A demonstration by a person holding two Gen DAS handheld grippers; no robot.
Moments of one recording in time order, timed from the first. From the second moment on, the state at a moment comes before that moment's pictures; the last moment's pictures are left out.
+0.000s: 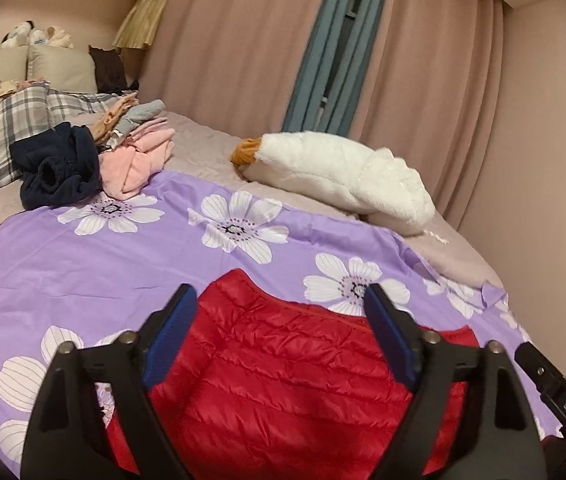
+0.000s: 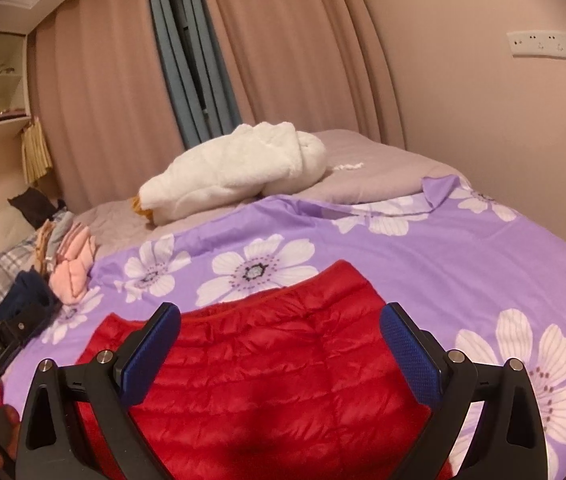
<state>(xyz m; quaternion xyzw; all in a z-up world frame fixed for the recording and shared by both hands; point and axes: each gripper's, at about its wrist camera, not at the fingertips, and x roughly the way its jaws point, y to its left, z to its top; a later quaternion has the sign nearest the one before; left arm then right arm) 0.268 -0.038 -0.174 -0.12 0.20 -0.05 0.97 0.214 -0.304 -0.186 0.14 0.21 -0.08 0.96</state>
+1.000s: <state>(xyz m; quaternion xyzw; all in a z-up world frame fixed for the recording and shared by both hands) 0.314 -0.072 -0.294 -0.05 0.31 -0.03 0.95 0.266 -0.285 -0.294 0.10 0.32 -0.08 0.94</state>
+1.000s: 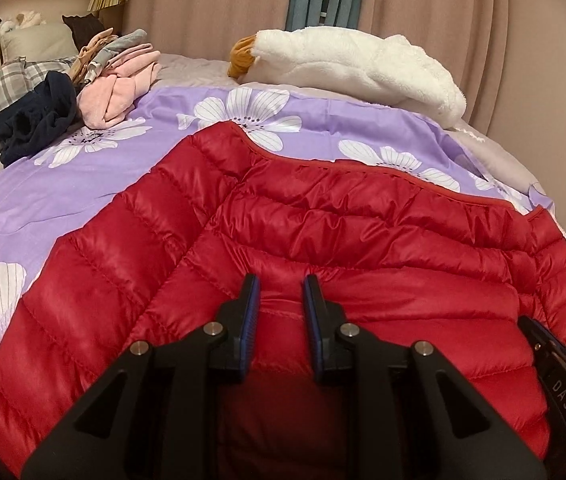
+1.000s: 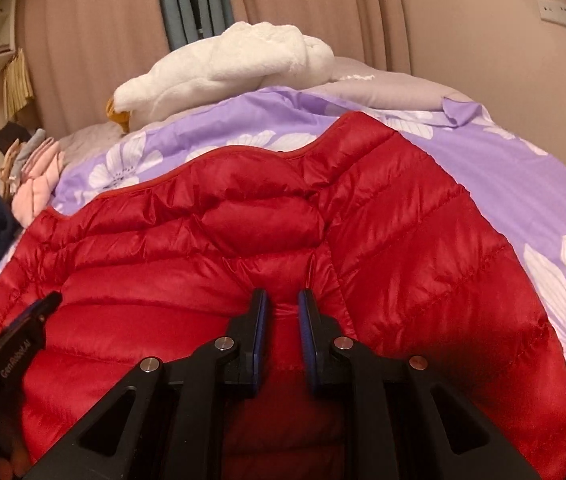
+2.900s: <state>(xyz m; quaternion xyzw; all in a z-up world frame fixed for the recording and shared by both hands) 0.314 -0.068 -0.297 -0.05 0.31 -0.04 0.95 0.267 -0.291 -0.295 0.12 0.31 -0.07 0.94</state>
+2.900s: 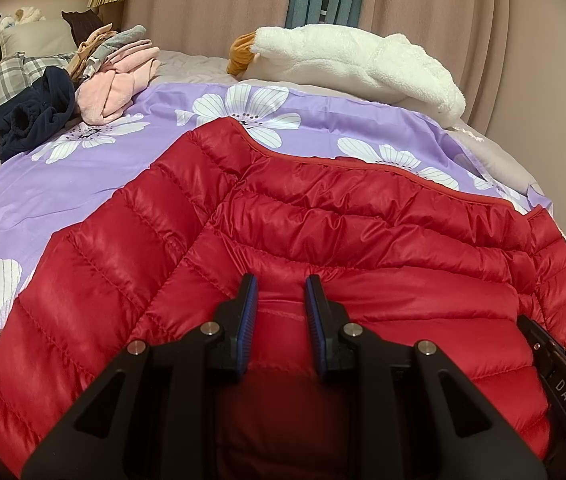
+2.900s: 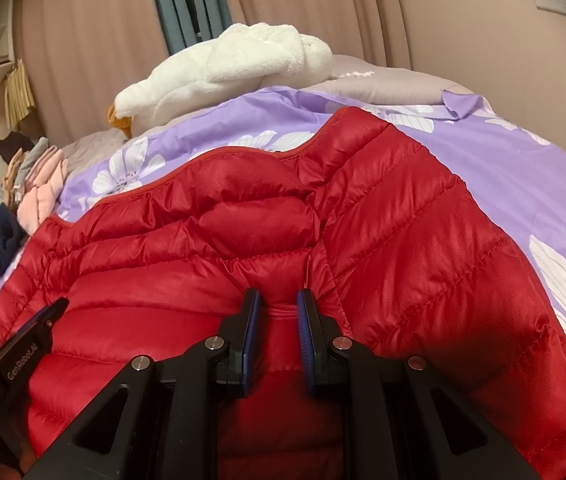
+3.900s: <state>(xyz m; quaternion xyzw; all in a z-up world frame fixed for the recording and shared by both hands) 0.312 -0.065 -0.296 -0.05 0.31 -0.04 0.95 0.267 -0.291 -0.296 0.12 0.31 -0.07 0.94</state>
